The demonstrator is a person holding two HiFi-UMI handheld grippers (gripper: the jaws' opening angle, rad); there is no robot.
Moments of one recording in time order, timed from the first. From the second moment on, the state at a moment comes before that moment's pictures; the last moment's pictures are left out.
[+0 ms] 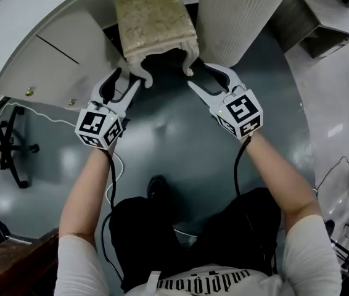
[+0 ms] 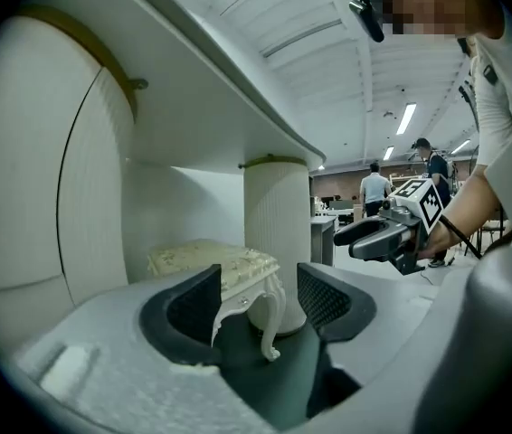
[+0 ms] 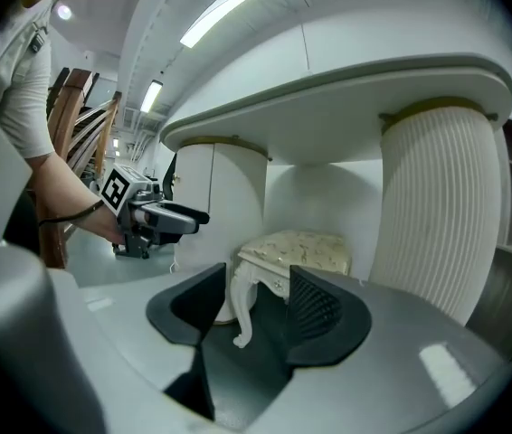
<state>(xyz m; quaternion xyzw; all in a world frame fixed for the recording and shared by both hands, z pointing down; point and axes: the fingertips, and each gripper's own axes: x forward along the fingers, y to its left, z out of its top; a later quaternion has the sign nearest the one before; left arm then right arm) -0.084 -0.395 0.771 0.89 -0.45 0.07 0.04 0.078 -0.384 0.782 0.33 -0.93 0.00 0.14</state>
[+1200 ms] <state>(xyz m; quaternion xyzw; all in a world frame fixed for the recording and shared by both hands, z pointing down) -0.122 -0.522 0.982 0.83 -0.52 0.16 0.13 0.092 -0.555 0.969 0.41 -0.88 0.06 0.24</state>
